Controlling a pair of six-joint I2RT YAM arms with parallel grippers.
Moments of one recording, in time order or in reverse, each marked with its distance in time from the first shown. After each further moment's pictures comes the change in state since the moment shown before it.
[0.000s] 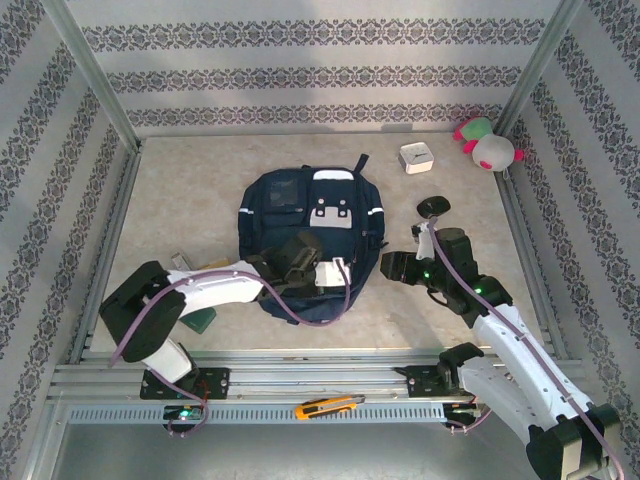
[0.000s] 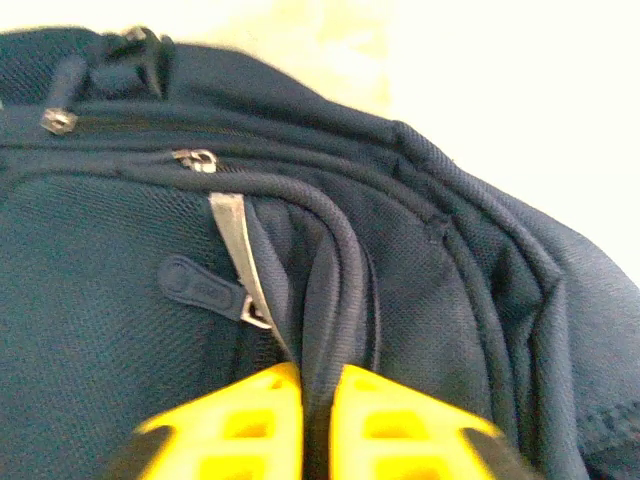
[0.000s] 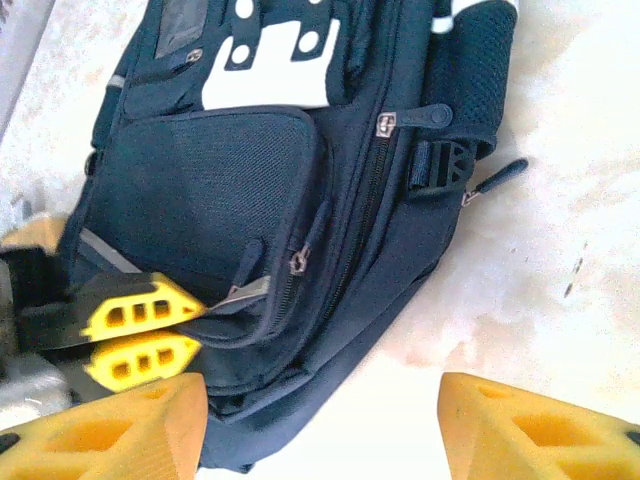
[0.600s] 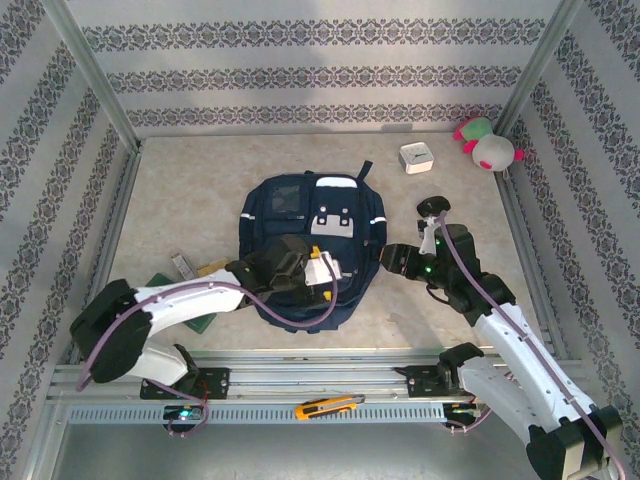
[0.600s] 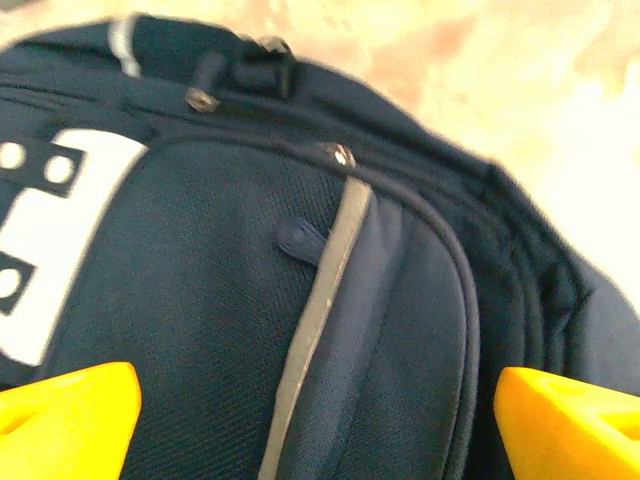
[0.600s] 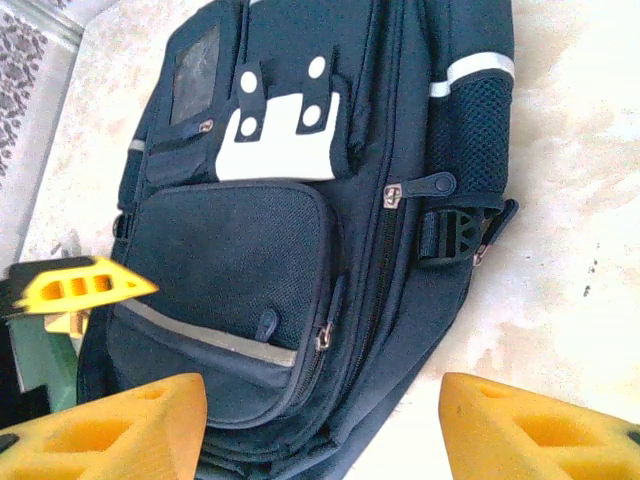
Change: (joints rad) left arm -0.017 -0.133 -0.066 -0.040 -0.062 -0.121; right arm 0.008 0.000 0.042 -0.015 0.008 0.153
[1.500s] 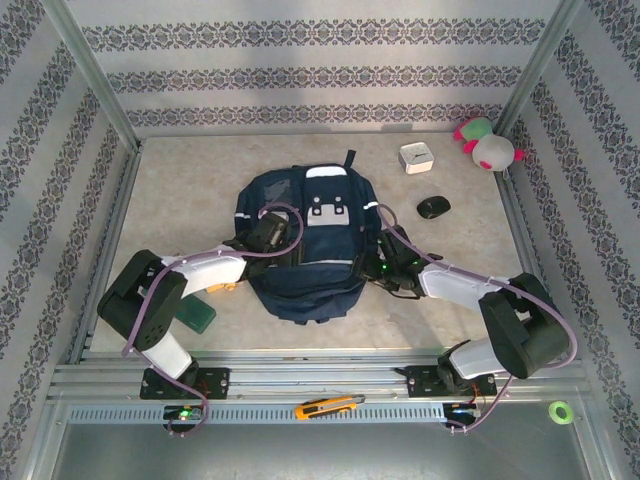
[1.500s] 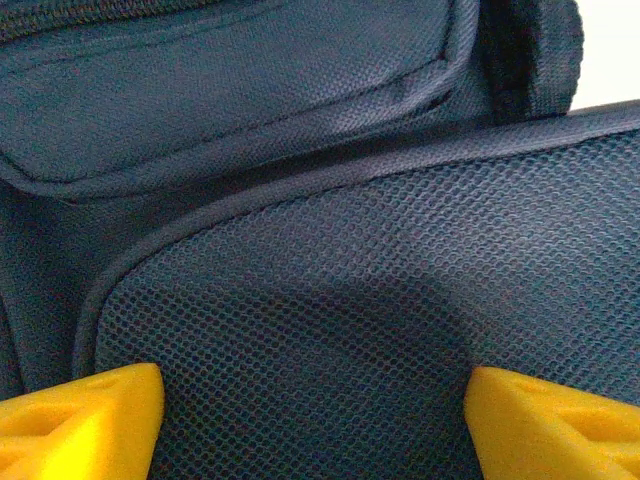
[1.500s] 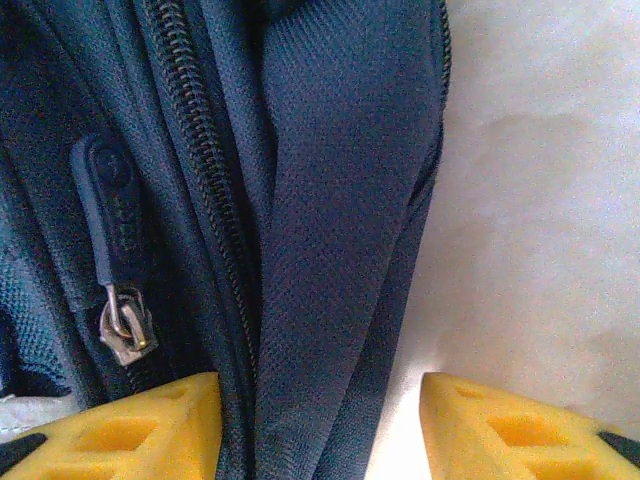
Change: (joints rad) left arm 0.259 0.200 0.039 0.027 -0.212 -1.015; right arm 0.167 0.629 -0.061 0.374 0.112 0.312
